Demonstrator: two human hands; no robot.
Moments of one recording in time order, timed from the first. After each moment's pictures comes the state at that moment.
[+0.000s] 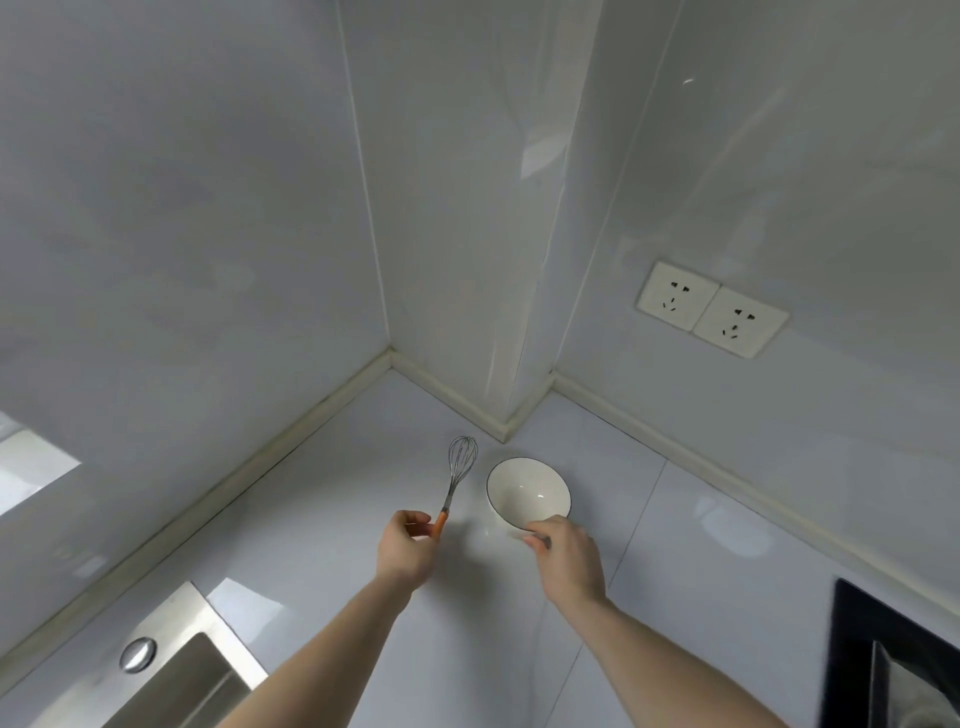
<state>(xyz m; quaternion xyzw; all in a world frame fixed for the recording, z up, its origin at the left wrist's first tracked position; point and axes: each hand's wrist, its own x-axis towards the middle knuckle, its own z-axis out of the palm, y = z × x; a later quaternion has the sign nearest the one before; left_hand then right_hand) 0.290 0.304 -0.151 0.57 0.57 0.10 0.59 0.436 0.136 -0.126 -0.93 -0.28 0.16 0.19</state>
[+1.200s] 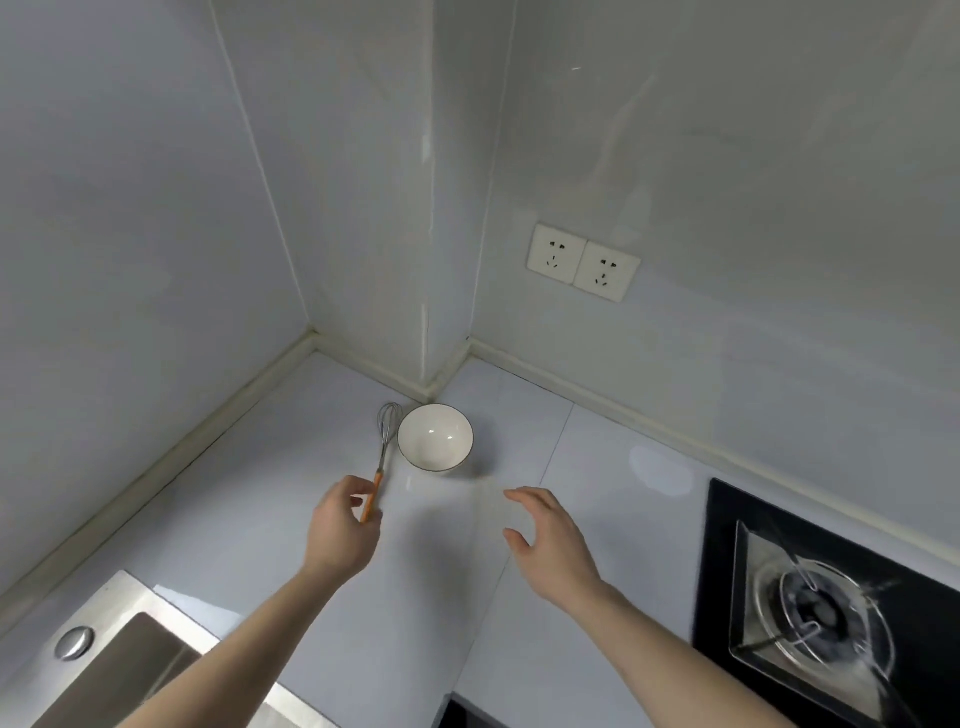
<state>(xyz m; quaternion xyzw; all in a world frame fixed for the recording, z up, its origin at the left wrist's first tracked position) 0.250 0.257 -0.092 0.79 0.43 0.11 0.42 0.395 0.010 -0.048 -0.89 -0.30 0.19 0.28</state>
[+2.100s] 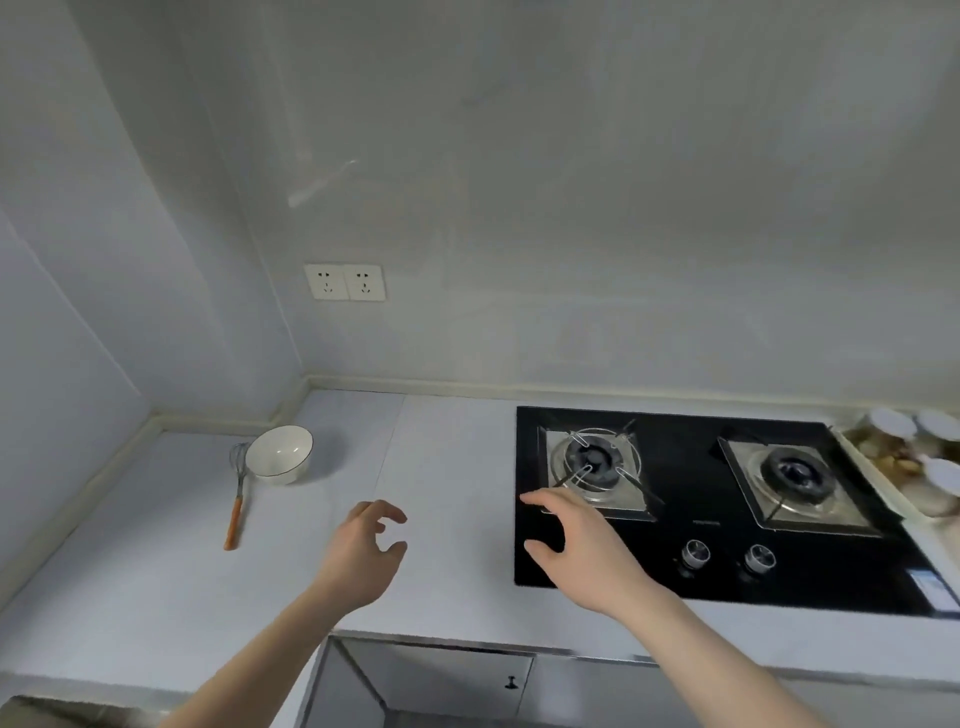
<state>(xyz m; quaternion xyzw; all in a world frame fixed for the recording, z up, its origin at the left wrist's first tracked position) 0.215 -0.029 0.005 0.92 0.16 0.00 0.36 0.263 -0.329 0.071 -0.91 -0.20 0.12 0.34</state>
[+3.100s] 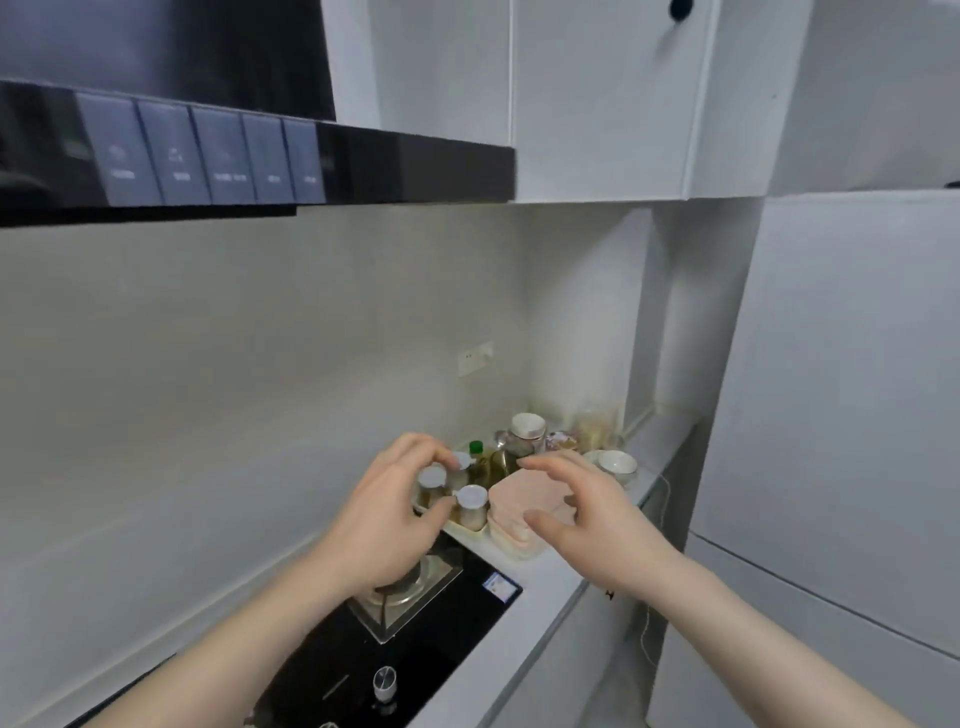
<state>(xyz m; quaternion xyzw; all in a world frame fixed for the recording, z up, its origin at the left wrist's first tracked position) 0.313 -0.549 0.260 0.79 -0.50 0.06 0.35 0.151 -0.748 0.246 -0.92 0.12 -0.23 0.30</state>
